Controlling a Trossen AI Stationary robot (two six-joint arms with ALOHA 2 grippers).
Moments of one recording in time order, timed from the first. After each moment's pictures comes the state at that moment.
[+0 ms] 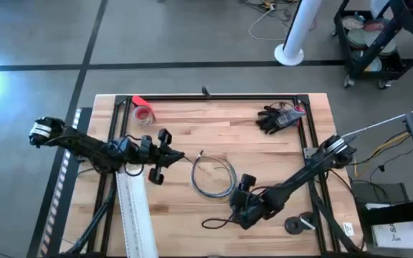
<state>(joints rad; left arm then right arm) -0.15 1.14 0.34 1.17 -0.07 -0.07 0.58 1.94 1.15 -0.42 0.58 0.62</state>
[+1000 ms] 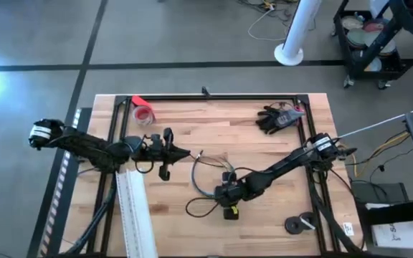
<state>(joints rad) -0.08 1.14 0.34 0.94 -0.07 -0.06 0.35 2.07 1.16 -0.27 0.13 0.32</state>
